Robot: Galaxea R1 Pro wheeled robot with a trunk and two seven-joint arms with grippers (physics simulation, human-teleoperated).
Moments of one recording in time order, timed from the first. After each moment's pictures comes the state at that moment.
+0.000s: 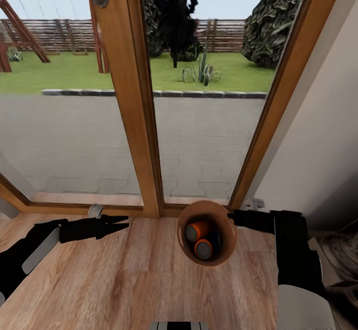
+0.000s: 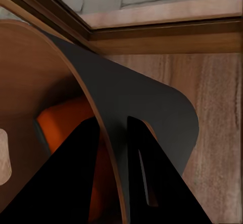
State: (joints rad) left arm -0.62 0.52 -0.38 -1.05 0.75 0.49 -1.15; right arm -0.59 0.14 -0.42 -1.45 0.62 1.03 0.98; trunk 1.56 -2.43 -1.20
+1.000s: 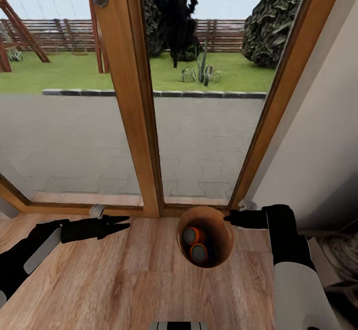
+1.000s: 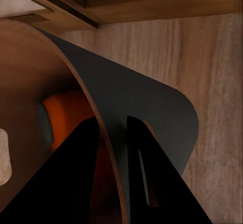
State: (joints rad) left arm -0.62 0.52 -0.38 -1.04 0.75 0.49 -1.15; right arm -0.72 0.09 -0.44 -1.13 0.63 1.02 0.98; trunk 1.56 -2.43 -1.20
